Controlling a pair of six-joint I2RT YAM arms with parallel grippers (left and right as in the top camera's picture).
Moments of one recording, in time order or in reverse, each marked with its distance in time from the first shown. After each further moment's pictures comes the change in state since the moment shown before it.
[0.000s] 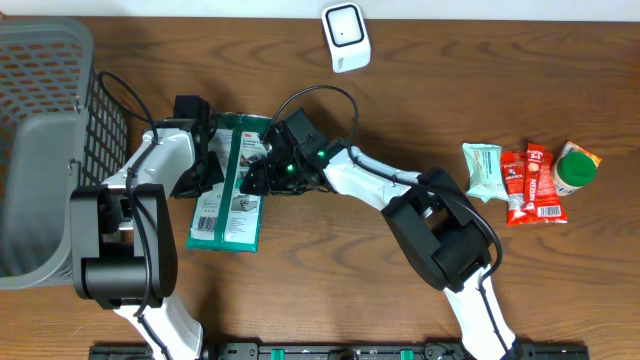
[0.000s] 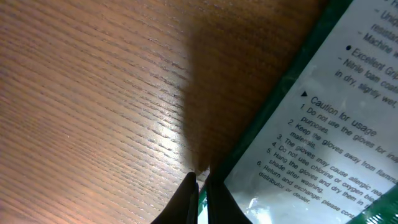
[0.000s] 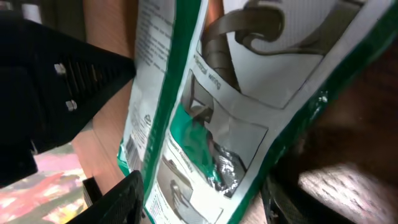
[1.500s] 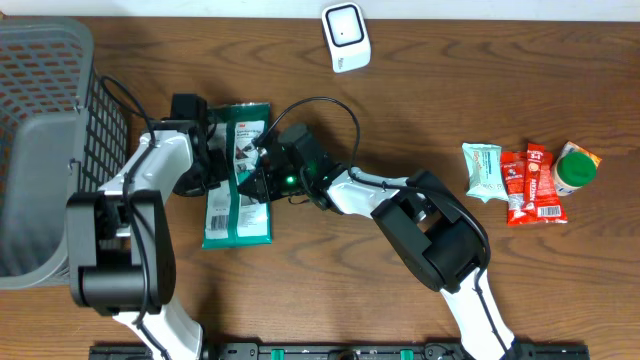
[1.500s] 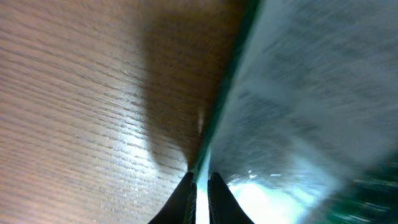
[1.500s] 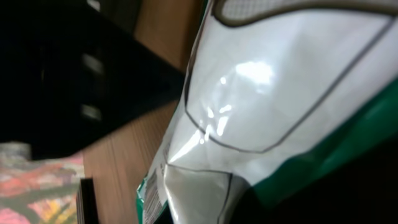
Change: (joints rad) left arm 0.002 -0.048 -0.013 0.033 0.165 0.054; right arm 0.023 0.014 -0.176 0.455 -0.039 -0.024
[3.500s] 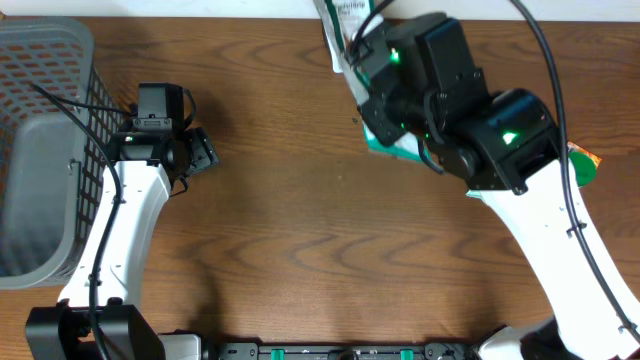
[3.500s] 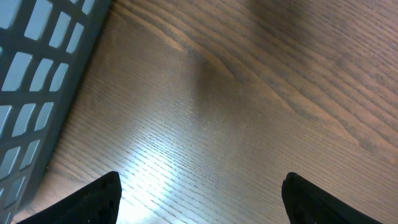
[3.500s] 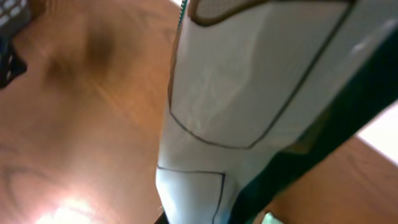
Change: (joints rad) left arm 0.000 -0.358 0.001 -0.079 -0.135 -0.134; right arm -0.144 -0.643 0.720 -1.421 0.842 -0.801
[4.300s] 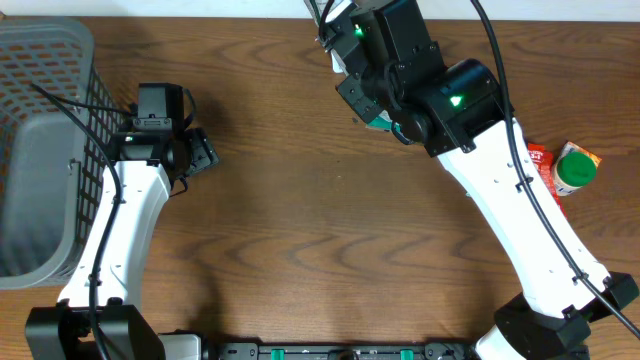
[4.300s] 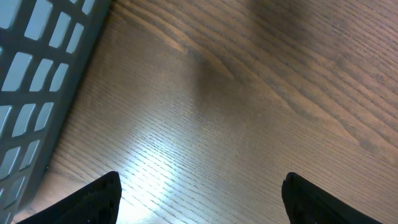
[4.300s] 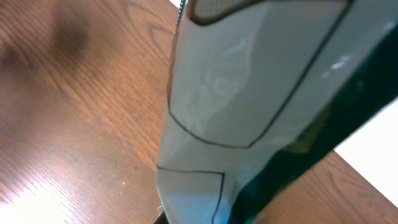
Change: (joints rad) left arm 0.000 0.000 0.000 0.000 0.000 0.000; right arm 0.000 0.142 0.042 0.072 0.057 -0.106
